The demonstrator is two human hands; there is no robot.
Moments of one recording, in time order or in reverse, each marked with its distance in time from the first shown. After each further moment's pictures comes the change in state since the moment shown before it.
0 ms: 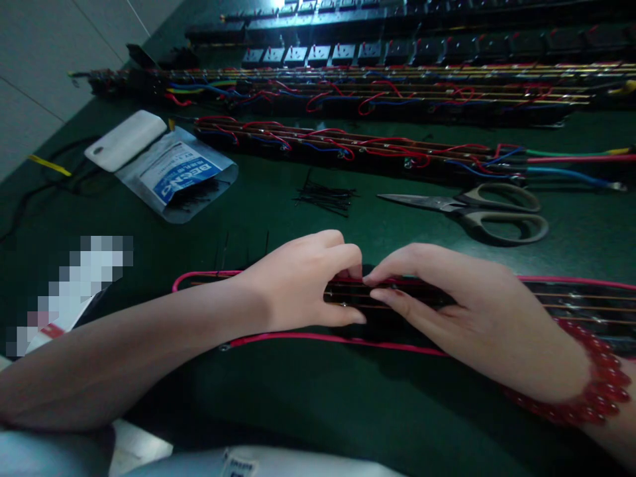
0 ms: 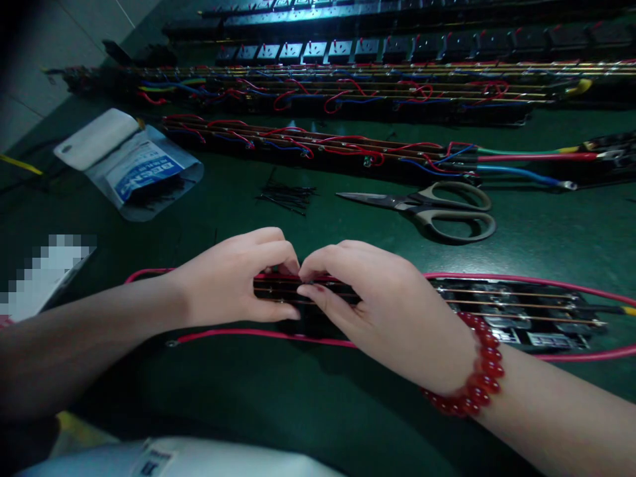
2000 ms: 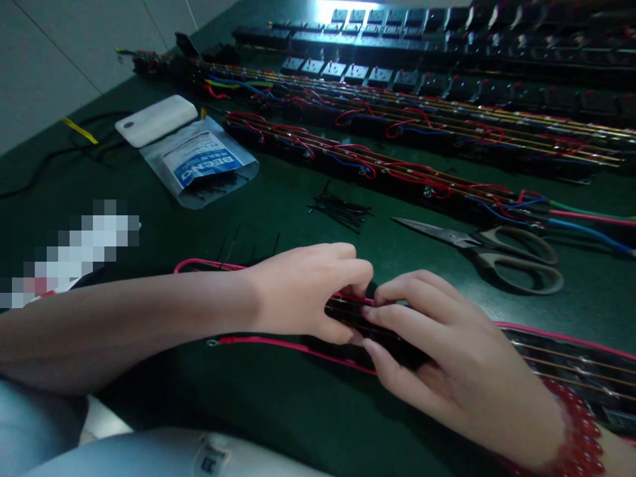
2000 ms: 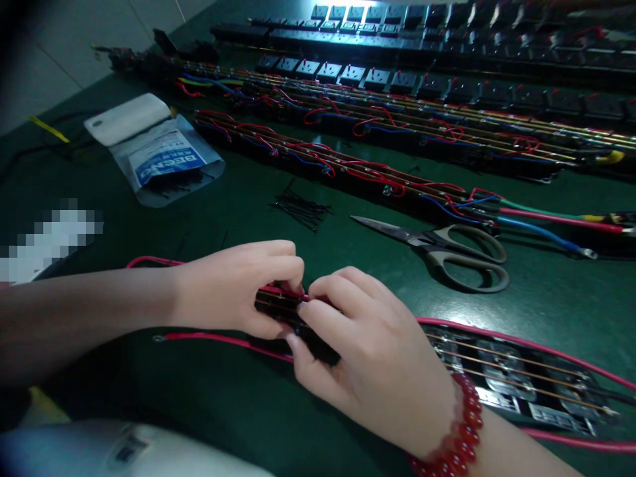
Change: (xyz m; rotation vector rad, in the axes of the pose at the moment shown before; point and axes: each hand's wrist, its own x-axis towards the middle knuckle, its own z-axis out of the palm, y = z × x) left_hand 0.003 -0.004 0.002 -0.082 -0.003 0.035; right_hand -0.001 0.000 0.007 -0.151 -0.002 -0.294
